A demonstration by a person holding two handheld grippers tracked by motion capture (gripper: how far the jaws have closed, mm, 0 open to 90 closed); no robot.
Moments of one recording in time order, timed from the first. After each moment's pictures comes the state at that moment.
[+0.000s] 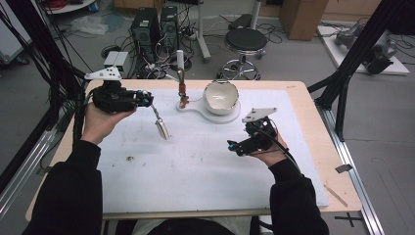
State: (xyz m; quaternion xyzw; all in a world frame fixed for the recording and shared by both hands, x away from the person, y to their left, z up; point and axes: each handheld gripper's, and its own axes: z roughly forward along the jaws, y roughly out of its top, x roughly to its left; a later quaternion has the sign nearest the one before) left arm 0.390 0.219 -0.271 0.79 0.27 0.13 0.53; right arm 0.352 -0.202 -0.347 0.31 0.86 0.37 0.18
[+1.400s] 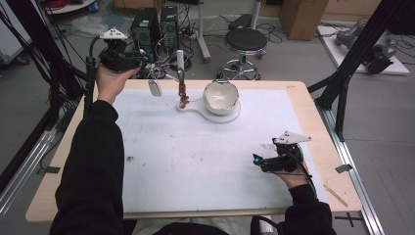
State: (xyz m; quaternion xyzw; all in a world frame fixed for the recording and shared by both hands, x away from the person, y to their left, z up) left arm 0.500 0.222 -0.243 0.74 0.36 0.25 0.51; right arm 0.320 -0.285 -0.410 0.38 0.80 0.41 0.21
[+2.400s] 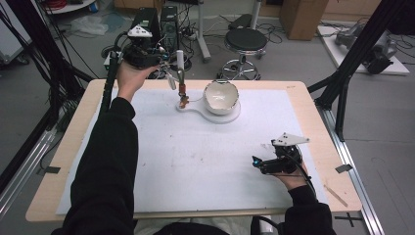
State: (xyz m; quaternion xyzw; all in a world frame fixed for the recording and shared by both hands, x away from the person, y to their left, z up) left arm 0.515 0.169 -0.242 0.76 0.34 0.26 0.49; right arm 0.318 -0.283 -0.415 0.38 0.81 0.40 0.20
